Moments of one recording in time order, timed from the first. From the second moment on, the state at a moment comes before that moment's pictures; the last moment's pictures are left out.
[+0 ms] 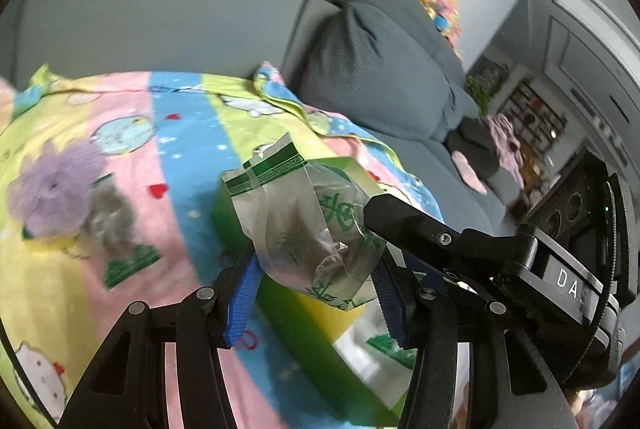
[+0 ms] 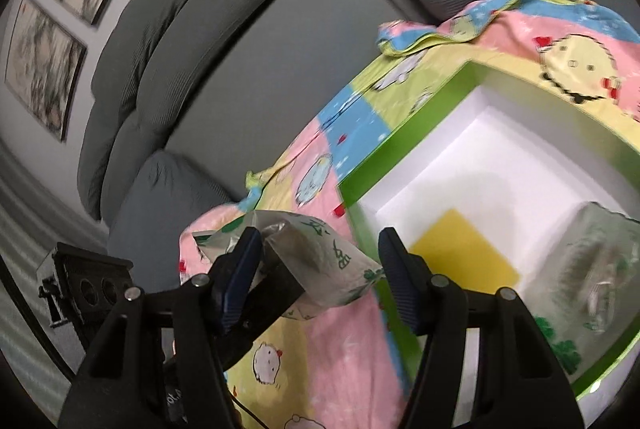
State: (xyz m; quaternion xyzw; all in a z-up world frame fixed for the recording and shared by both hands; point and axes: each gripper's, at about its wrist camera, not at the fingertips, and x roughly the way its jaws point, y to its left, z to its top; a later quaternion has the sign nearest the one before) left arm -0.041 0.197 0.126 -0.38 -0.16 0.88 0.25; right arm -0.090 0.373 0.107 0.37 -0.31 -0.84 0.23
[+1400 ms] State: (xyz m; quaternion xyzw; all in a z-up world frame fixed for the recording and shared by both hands) left arm -0.008 0.063 0.098 -0.39 -0.25 0.88 0.09; right arm -0.094 0.383 0.097 0.37 -0.31 -0.87 0.10
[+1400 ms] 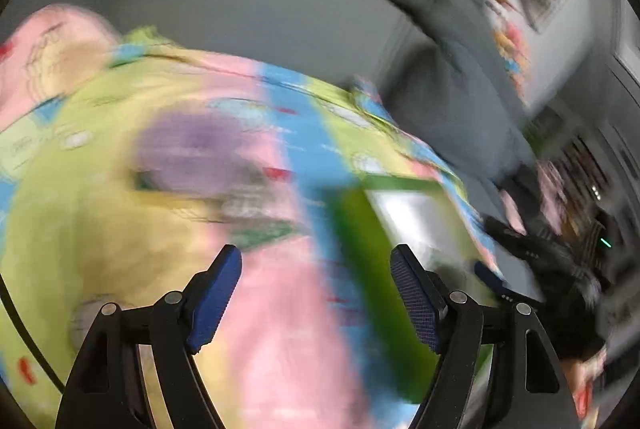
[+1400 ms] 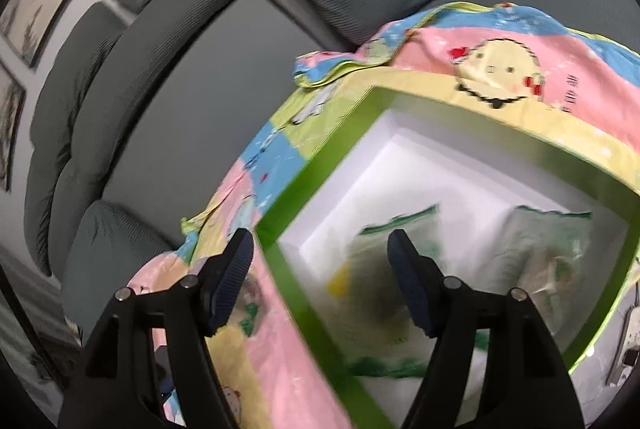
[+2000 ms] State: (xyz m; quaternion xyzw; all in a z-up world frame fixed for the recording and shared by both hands) left arm 0.018 -0.073 0.074 -0.37 -0.38 0.85 -0.01; right arm -0.095 0.190 0.109 0.41 -0.12 -0.87 0.24
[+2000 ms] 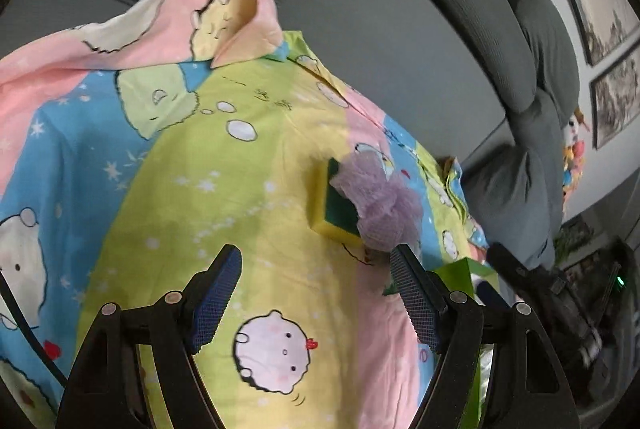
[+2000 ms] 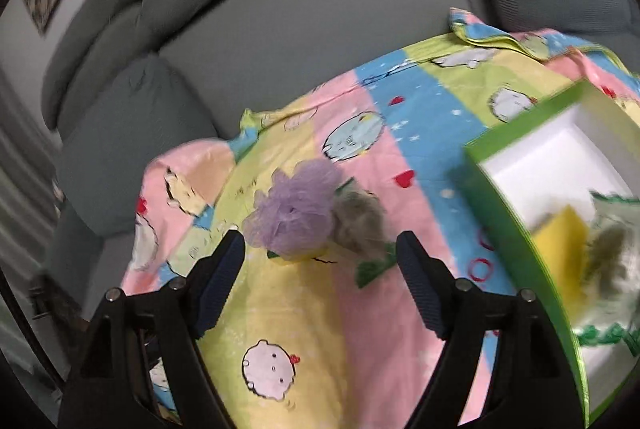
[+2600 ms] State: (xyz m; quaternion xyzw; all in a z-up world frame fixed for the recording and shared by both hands) left arm 0.022 -0.089 0.065 -0.40 -0.37 0.84 -0.02; right arm -0.152 0.106 0.057 0.42 -0.02 -0.89 0.18
